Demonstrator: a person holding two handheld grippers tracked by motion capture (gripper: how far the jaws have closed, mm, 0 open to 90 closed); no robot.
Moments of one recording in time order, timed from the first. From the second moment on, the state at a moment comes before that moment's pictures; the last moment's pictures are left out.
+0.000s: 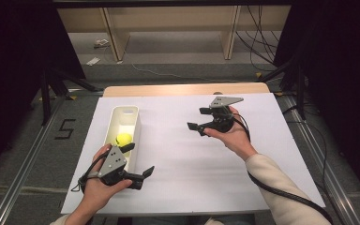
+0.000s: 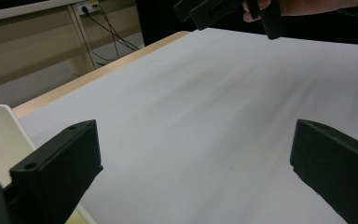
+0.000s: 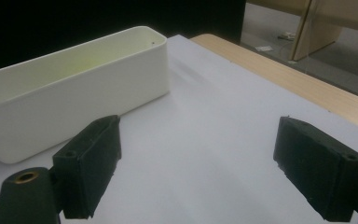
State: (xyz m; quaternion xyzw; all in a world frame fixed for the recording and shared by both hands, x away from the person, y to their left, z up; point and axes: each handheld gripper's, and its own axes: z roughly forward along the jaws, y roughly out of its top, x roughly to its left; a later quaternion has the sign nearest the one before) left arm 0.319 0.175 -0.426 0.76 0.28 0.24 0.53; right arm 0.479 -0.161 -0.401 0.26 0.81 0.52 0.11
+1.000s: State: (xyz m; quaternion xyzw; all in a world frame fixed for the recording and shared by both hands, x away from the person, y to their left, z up) left arm 0.320 0.176 -0.426 0.76 0.28 0.24 0.53; right arm 0.463 -0.207 -0.401 0.29 0.79 0.51 0.14
